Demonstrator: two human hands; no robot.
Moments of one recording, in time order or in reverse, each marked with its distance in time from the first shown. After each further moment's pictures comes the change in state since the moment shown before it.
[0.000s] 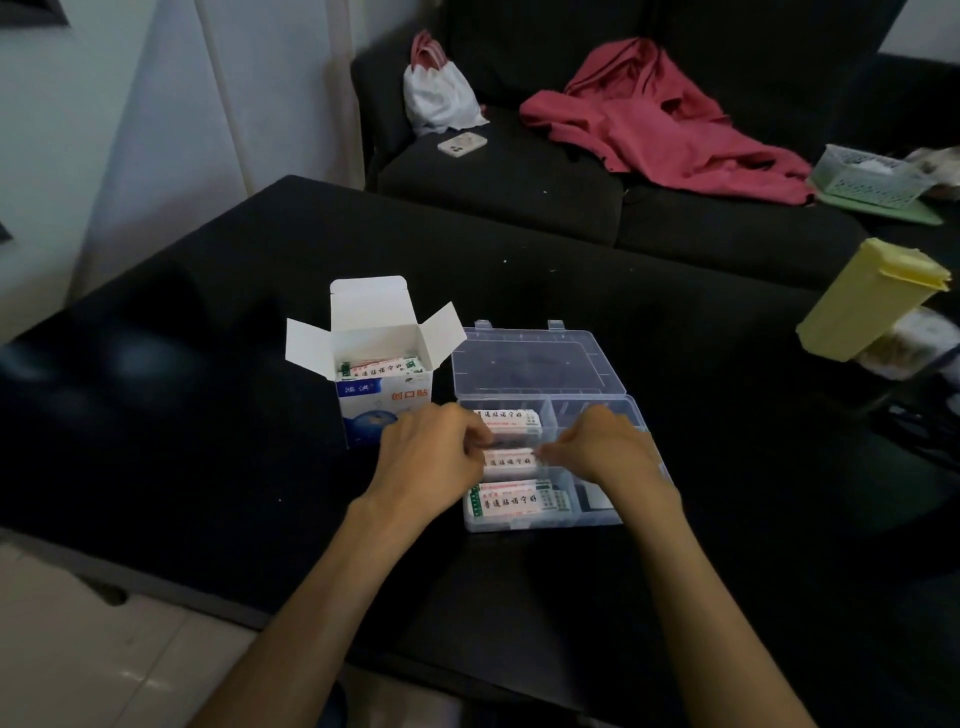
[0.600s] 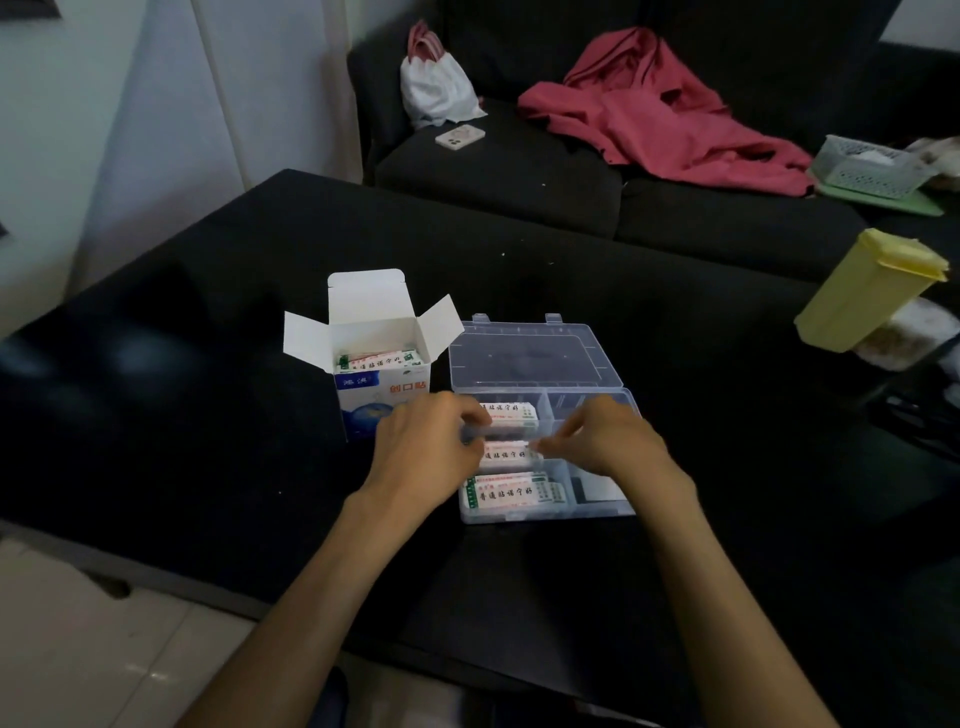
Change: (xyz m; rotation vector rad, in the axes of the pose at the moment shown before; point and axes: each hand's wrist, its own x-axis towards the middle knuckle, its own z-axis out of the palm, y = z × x) left_hand -0.002 0.001 -0.002 -0.057 0.055 -0.004; right_hand -0.018 -0.001 -0.017 0.045 -0.101 -0.056
